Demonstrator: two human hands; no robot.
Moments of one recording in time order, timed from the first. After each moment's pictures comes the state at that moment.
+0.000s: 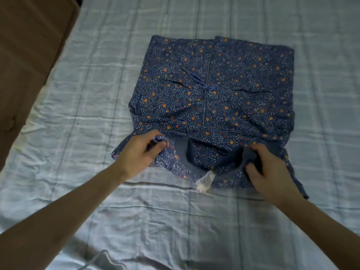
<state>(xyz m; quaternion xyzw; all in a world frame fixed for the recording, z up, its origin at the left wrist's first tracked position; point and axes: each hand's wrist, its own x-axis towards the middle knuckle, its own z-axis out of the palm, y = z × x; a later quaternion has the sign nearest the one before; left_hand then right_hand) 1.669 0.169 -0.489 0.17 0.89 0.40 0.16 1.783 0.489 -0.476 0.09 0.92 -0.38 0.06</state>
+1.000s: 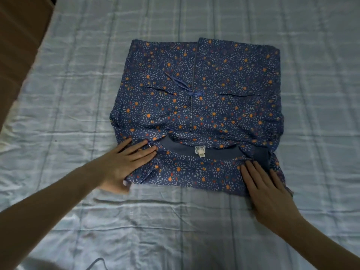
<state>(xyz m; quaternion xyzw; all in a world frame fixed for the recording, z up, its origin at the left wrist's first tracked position) 1.622 0.136 -0.516 0.50 0.82 -0.15 0.24 1.822 0.519 -0.525 -0.03 0.99 0.03 0.16</state>
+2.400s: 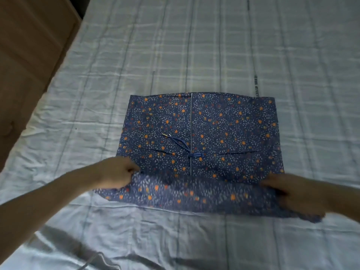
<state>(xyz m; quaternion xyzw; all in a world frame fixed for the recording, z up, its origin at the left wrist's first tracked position) 1.681 0.152 -0.422 0.15 0.86 0.05 0.48 1.805 0.574 -0.434 -0.10 0.88 -0.18 0.42</state>
